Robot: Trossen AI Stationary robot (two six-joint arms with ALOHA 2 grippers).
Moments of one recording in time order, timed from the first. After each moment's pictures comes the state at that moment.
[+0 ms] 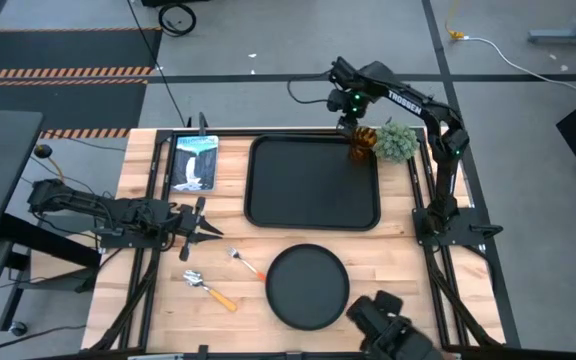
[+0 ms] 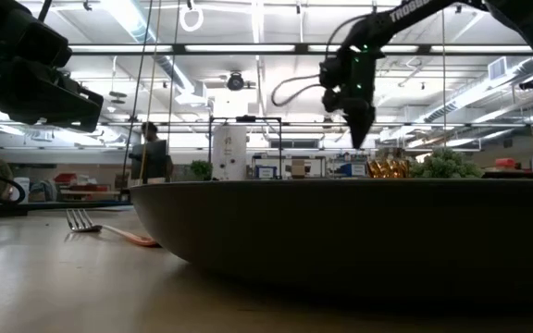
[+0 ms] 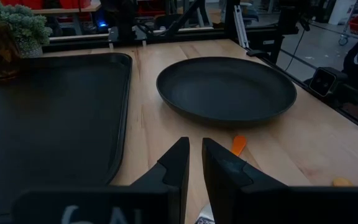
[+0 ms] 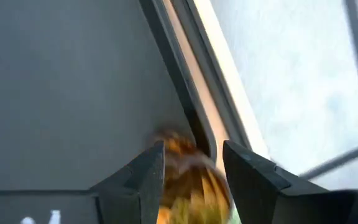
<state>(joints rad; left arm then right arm) -0.19 0.32 0.01 0.10 -0.01 0.01 -0.82 1.93 1.85 -1.28 0.03 -0.38</state>
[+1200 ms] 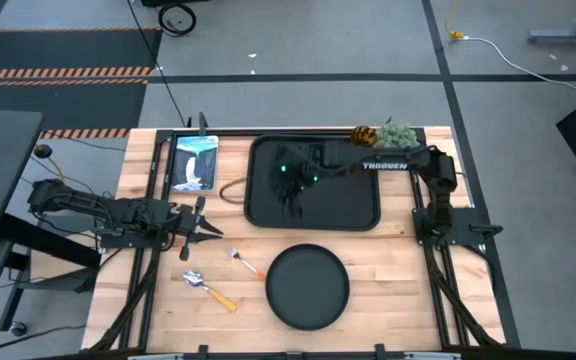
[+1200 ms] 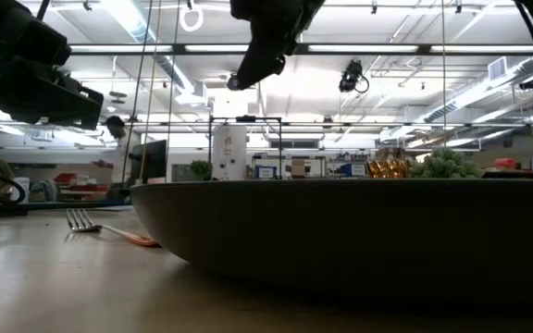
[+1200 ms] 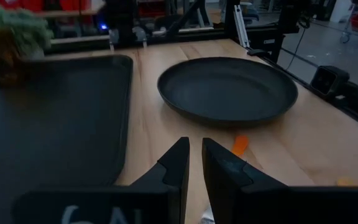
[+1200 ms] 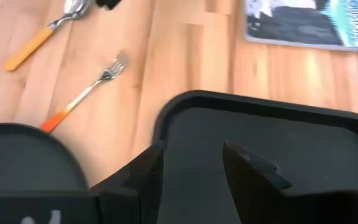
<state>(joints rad) -0.19 0.32 0.01 0.11 -0.01 0.03 -0.09 1.93 1.84 -0.83 -0.08 -0.17</state>
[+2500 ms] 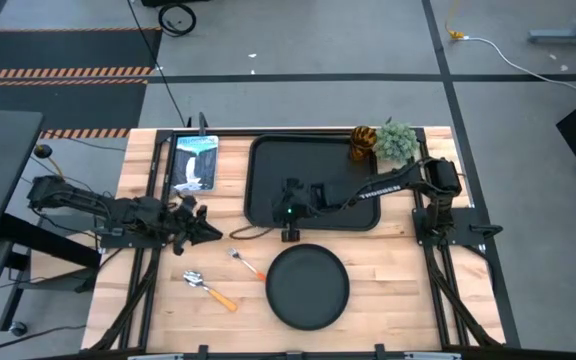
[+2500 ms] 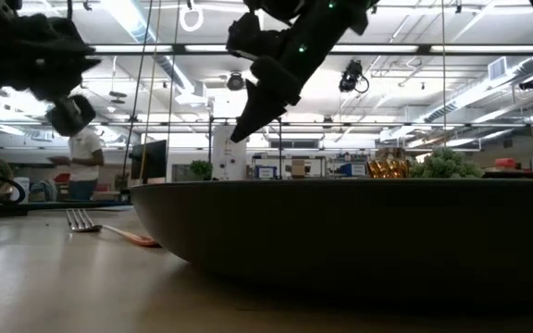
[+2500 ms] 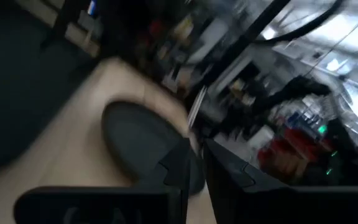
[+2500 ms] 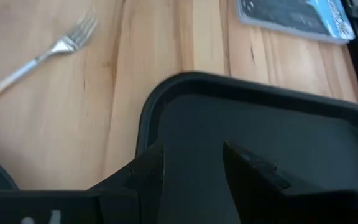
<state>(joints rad) -0.23 0.36 0.02 0.33 0.00 -0.73 0.04 1.92 1.44 -0.39 0.25 -0.13</state>
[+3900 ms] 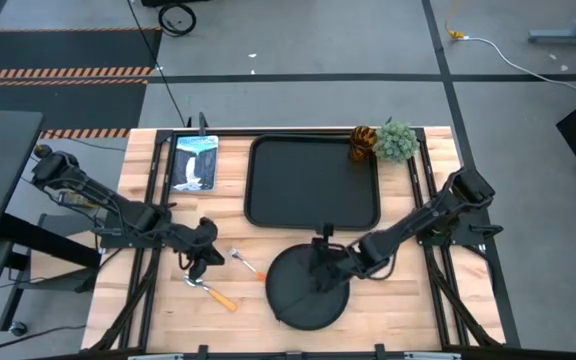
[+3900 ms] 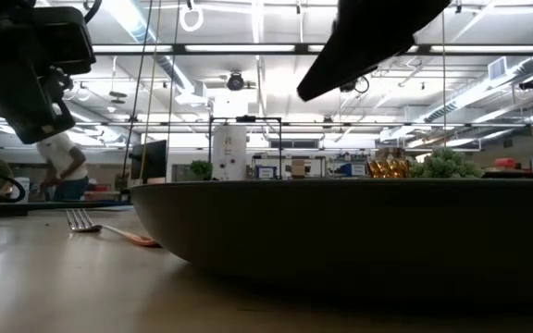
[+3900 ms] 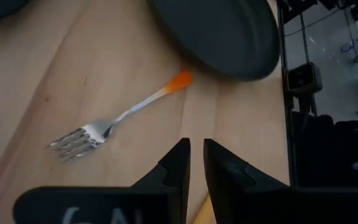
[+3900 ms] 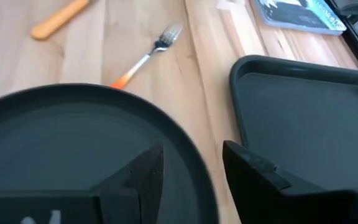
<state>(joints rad) -0.47 0.89 0.39 -0.15 -0.08 -0.81 0.48 1.75 1.17 -0.31 0.61 0.29</state>
